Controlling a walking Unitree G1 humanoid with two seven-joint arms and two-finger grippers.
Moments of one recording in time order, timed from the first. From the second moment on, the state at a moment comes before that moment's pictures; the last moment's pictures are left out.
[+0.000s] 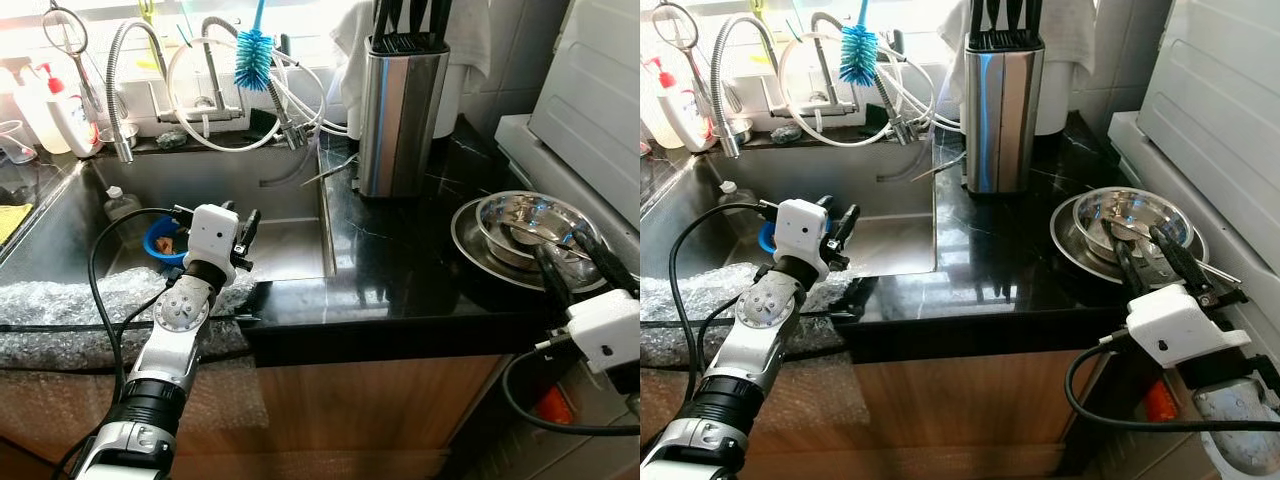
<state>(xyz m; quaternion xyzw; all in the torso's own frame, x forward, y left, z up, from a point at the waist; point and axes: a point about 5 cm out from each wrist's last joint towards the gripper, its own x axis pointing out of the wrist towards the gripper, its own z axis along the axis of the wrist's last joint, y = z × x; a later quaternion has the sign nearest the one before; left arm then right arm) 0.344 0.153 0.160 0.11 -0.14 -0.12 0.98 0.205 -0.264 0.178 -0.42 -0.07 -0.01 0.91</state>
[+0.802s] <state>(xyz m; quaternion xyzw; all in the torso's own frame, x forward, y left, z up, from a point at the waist) 0.344 0.148 0.157 0.12 -0.13 -0.13 0.98 0.216 -0.269 0.176 -0.43 -0.06 -0.03 0.90</state>
